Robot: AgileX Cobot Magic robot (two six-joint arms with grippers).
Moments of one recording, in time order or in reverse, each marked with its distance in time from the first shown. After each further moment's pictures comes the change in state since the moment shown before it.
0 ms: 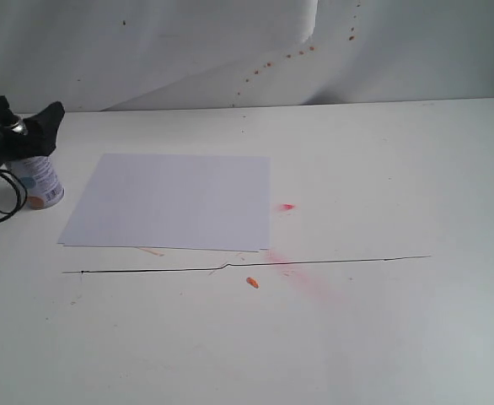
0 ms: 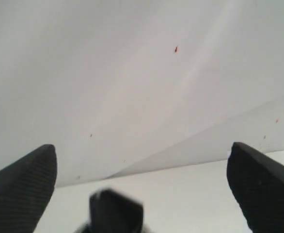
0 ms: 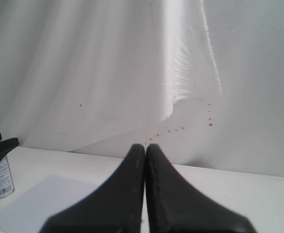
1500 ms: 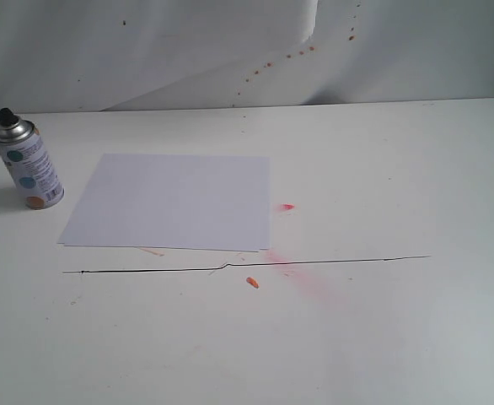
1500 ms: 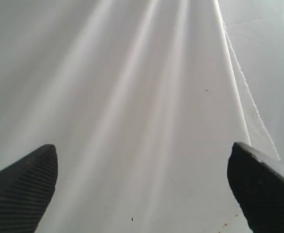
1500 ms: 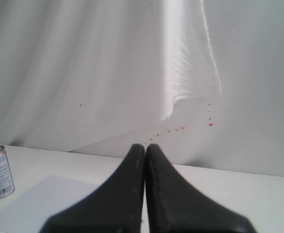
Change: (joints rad) left arm 0.092 -1.506 0.526 0.338 0.440 -0.503; right arm 0.000 0.000 0.000 0.002 0.000 0.000
